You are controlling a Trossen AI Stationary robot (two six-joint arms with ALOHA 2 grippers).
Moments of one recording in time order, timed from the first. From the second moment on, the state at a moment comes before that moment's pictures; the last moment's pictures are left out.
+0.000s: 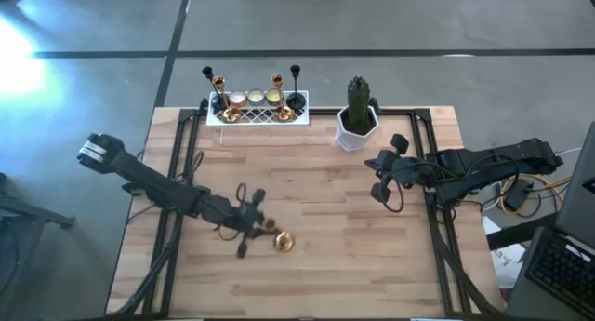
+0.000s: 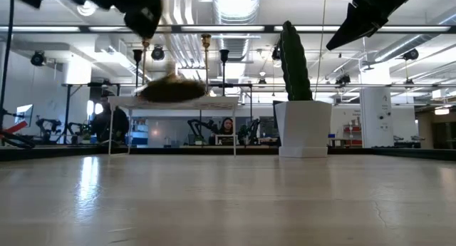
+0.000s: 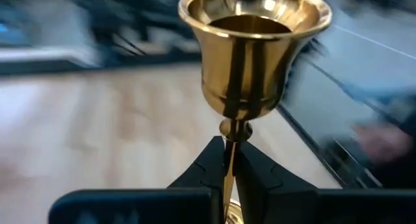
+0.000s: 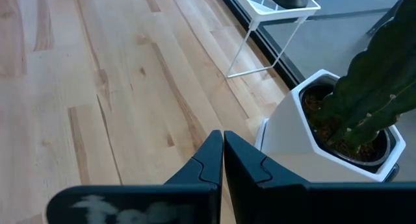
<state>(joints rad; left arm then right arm) -0.40 1.24 0.58 0.44 -0.11 -0.10 0.15 0.94 0.83 -0.65 0.58 0.25</state>
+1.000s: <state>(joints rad) 0.00 1.22 1.15 -0.08 -1.07 -0.04 0.15 0.94 0.83 -0.64 0.58 0.25</state>
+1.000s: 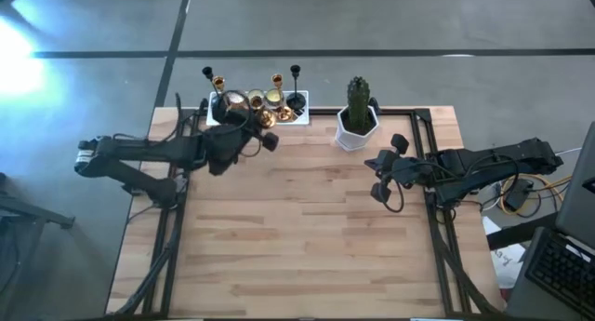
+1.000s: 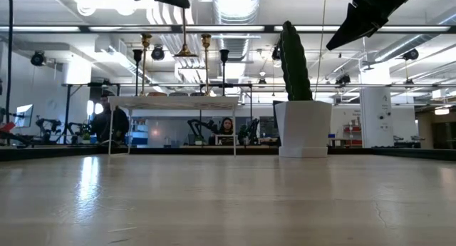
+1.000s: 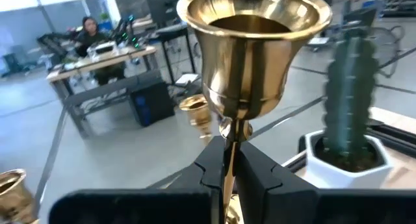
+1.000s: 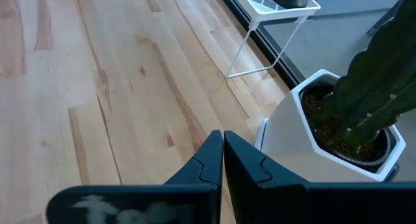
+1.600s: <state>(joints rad) 0.23 1.23 1.20 -0.32 -0.90 -0.24 0.15 0.94 0.83 -0.64 0.58 0.25</state>
